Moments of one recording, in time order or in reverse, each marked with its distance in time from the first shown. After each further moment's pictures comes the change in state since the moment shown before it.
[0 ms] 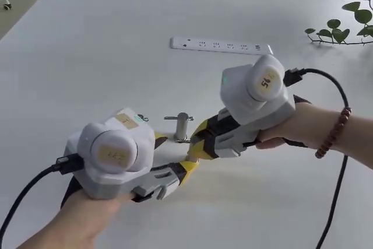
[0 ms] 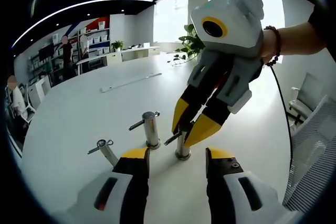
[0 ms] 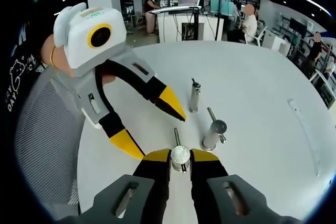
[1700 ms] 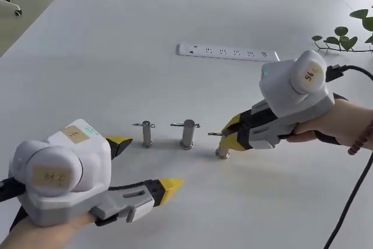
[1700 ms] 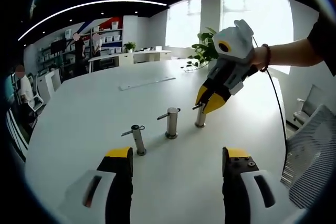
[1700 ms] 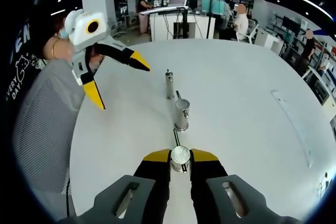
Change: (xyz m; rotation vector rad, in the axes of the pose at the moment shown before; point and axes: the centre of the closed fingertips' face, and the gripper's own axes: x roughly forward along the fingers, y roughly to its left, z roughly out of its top) left arm -0.051 0.023 -0.005 -0.081 -0.050 0.069; right arm -0.033 -0.037 -0.024 0.018 0.010 -0.052
